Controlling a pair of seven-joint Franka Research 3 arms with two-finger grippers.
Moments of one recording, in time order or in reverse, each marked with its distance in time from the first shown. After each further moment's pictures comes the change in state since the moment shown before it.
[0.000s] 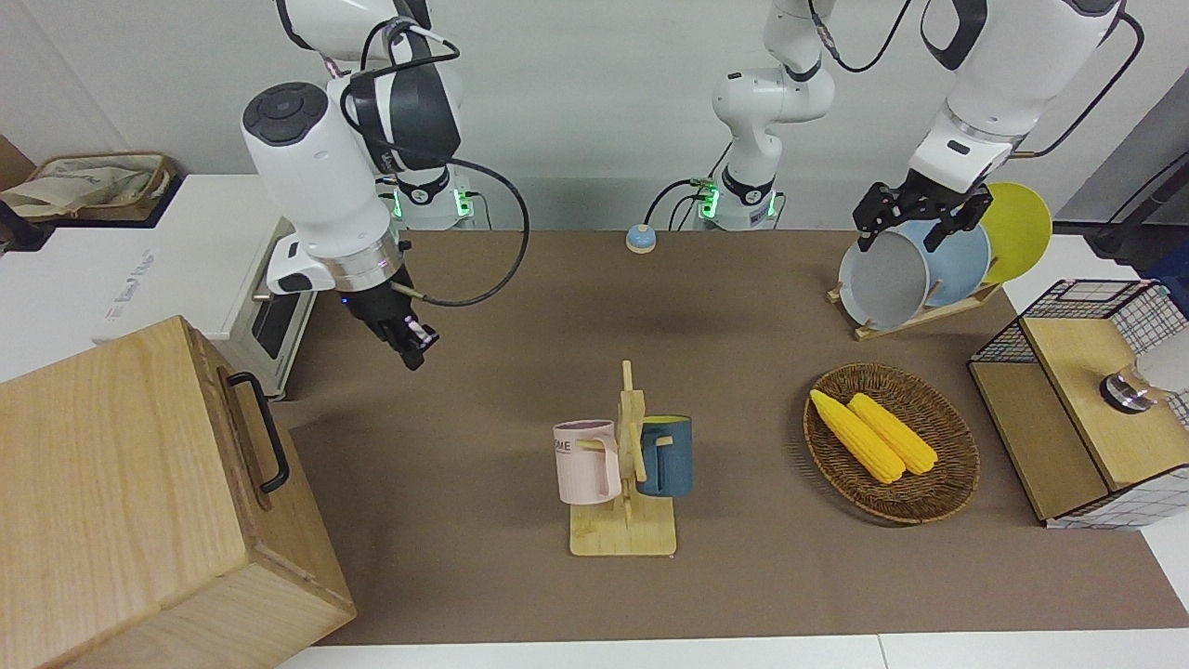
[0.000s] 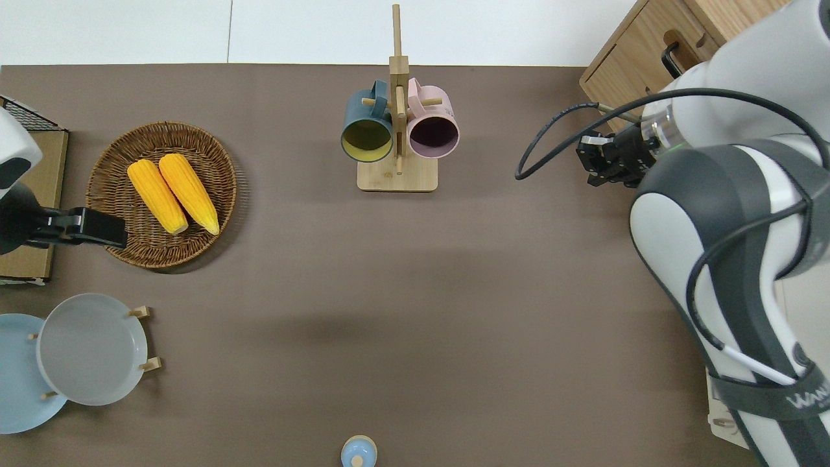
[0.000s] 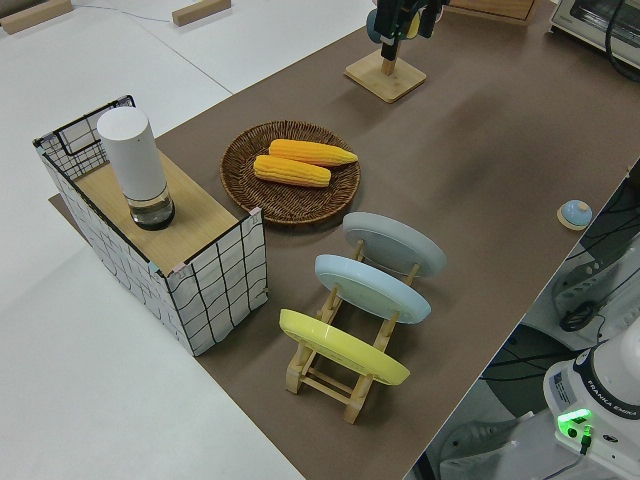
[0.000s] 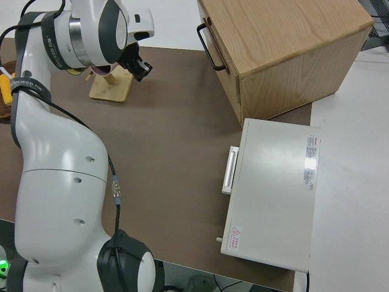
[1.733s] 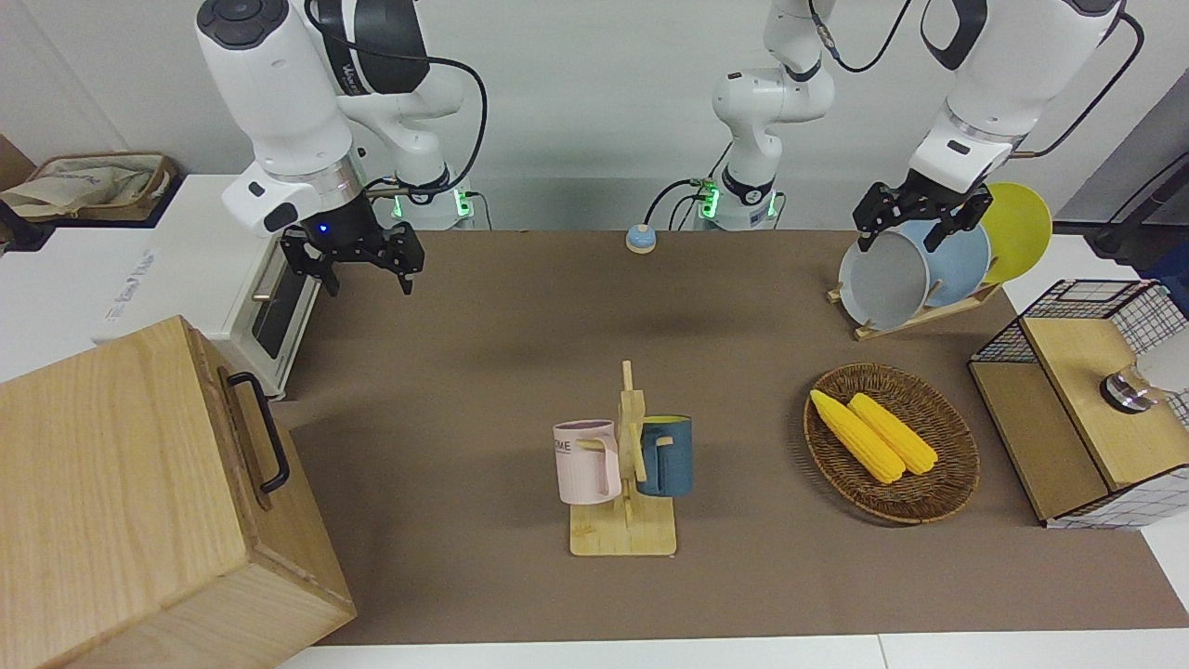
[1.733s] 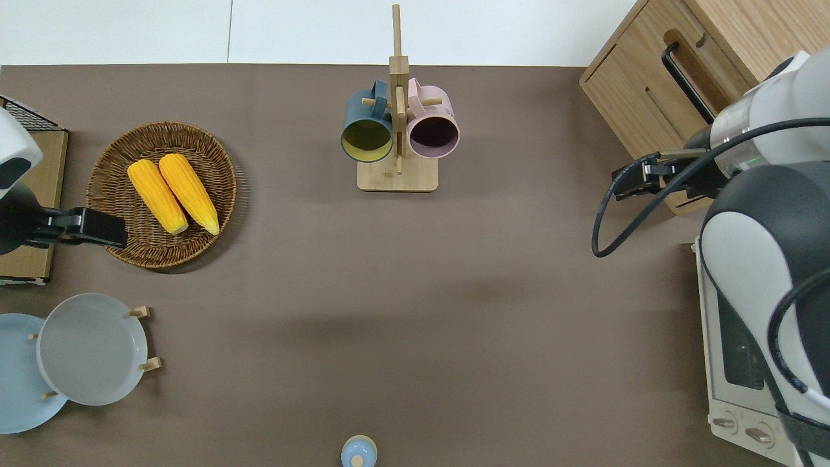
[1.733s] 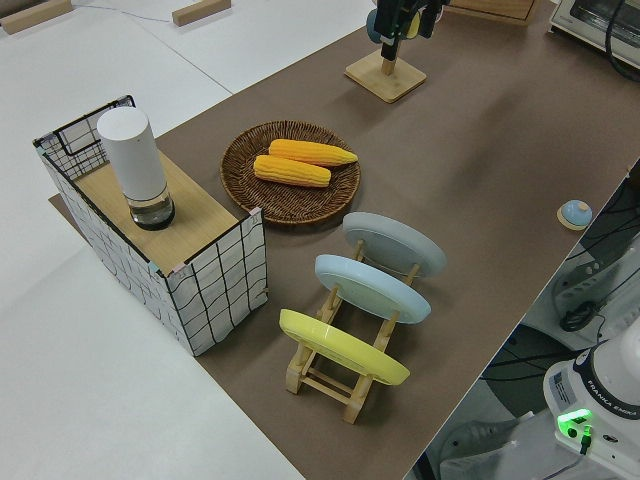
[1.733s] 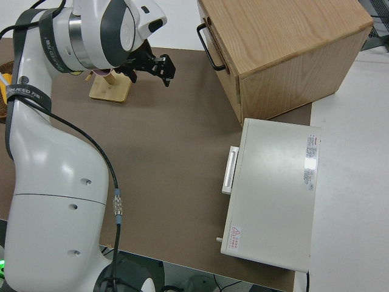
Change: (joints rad) left arm 0.000 0.000 0.000 0.000 0.000 0.000 0.000; right arm -0.045 -0.084 -0.007 -0.038 -0.050 -0.076 -0.431
